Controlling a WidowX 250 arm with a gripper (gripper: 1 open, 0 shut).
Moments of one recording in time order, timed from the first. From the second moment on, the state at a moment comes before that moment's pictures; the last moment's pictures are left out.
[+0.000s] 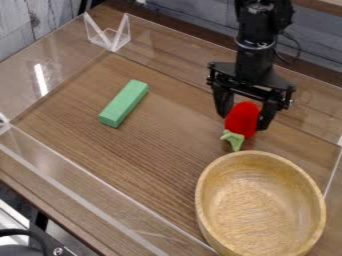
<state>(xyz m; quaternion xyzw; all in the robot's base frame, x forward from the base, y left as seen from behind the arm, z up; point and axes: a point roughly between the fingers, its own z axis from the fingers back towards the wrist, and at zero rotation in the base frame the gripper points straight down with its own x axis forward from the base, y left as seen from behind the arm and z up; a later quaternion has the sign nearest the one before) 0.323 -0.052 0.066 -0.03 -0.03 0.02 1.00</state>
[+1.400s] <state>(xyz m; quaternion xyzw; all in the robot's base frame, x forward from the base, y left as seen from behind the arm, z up) 0.333 -0.049 0.045 -0.02 -0.03 0.04 1.00</state>
